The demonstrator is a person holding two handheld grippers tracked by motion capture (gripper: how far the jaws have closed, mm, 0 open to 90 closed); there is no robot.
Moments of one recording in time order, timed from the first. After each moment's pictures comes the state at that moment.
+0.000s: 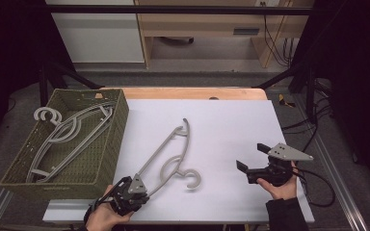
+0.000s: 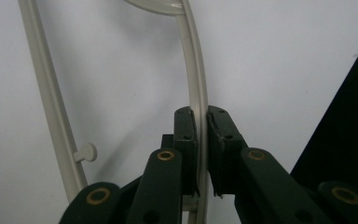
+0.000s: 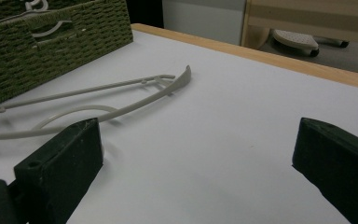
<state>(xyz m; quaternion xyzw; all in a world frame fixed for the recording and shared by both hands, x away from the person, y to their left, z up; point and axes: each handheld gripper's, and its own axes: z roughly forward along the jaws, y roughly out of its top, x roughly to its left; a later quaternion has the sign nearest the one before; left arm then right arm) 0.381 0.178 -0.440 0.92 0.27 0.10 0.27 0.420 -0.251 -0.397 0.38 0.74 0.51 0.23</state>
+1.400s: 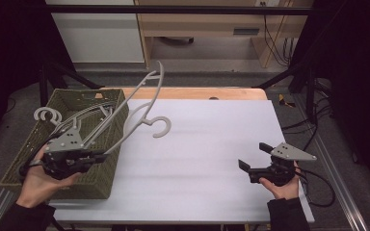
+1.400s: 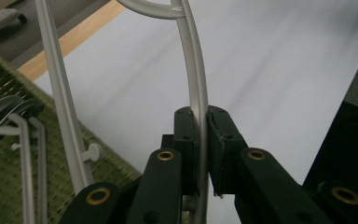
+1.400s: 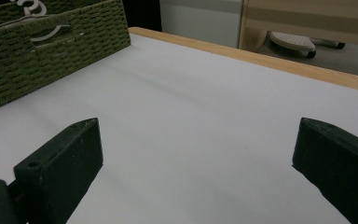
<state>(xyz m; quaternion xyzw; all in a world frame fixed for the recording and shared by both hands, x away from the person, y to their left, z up) 0.406 0.289 -0.291 0.87 0.27 0.17 0.37 0.419 -0.256 -0.395 0.38 0.73 0.52 0.23</state>
